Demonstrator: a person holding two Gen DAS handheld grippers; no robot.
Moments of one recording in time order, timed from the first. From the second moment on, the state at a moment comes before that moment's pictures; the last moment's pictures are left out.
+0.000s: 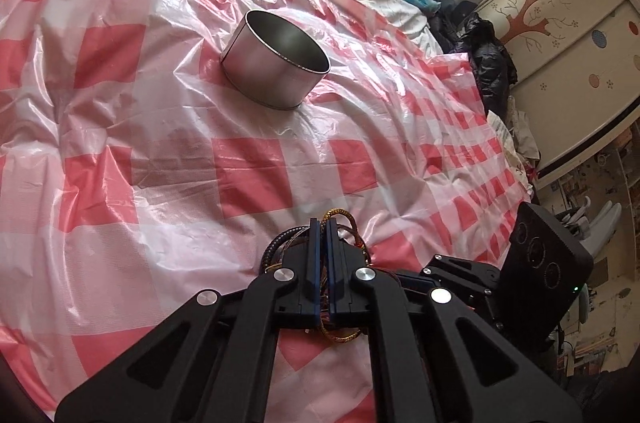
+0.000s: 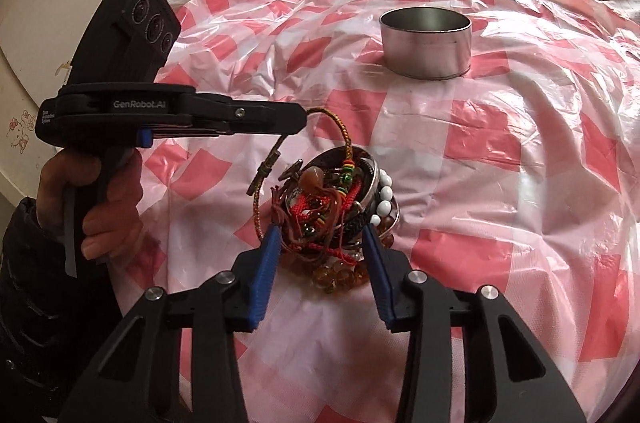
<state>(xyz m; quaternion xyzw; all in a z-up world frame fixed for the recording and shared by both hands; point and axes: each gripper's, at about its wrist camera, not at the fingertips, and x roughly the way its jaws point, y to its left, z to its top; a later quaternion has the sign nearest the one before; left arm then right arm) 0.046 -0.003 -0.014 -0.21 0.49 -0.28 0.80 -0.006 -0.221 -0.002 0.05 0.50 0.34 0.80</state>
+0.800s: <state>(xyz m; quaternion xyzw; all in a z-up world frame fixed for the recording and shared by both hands) 0.043 -0.004 -0.007 -0.22 0.48 -0.30 0.79 -0.016 -0.242 0.054 0.16 0.36 0.44 0.81</state>
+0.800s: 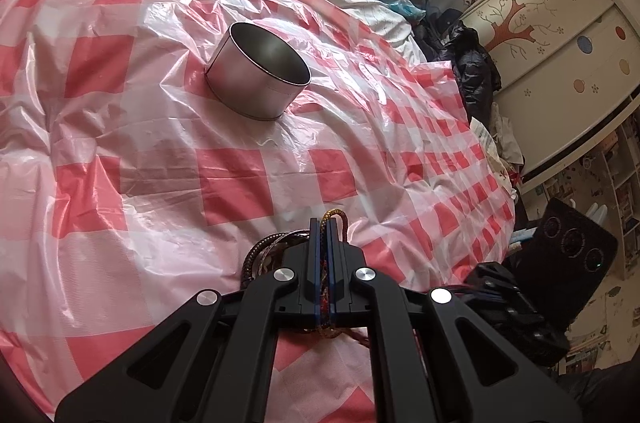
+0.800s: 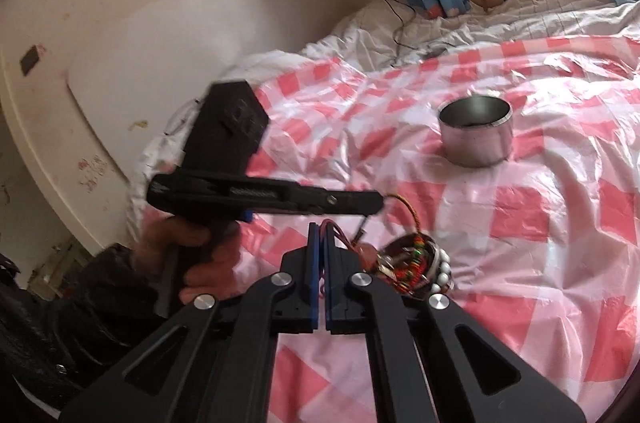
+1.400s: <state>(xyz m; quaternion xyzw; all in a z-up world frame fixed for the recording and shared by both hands) 0.096 0.019 0.109 -0.26 0.34 -0.30 0.85 0.082 -0.273 0.128 0.21 0.31 0.40 0.84</state>
